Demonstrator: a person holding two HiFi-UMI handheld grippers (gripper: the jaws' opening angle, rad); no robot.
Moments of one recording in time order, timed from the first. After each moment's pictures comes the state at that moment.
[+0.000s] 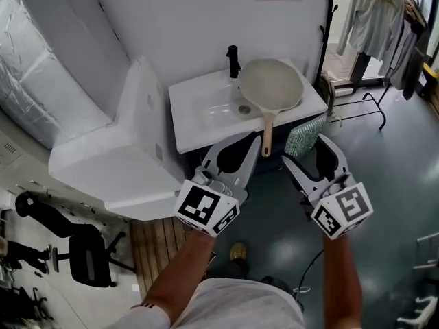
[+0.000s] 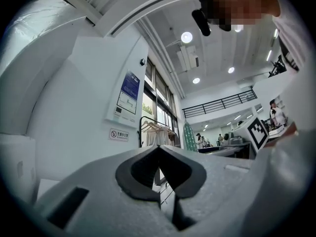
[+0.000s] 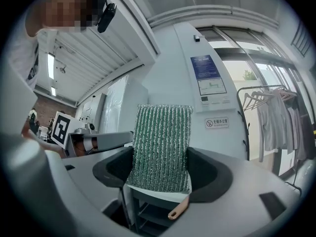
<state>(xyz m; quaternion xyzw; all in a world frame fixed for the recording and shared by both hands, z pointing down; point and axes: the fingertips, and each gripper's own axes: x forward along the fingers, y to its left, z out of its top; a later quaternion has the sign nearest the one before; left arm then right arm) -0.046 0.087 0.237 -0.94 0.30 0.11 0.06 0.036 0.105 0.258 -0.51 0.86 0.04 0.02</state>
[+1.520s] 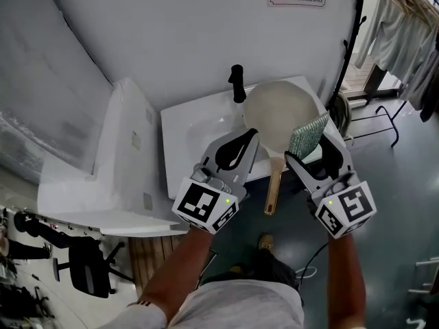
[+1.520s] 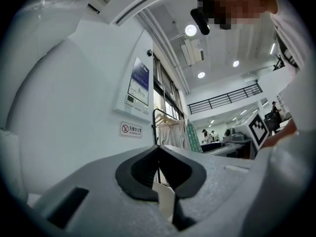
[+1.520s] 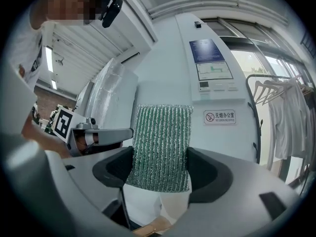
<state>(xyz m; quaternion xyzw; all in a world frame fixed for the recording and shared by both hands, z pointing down) -0.013 -0.134 0.251 -0.94 0.33 0.09 0.06 0.078 -0.114 0.271 -0.50 0.87 0.05 -0.02</state>
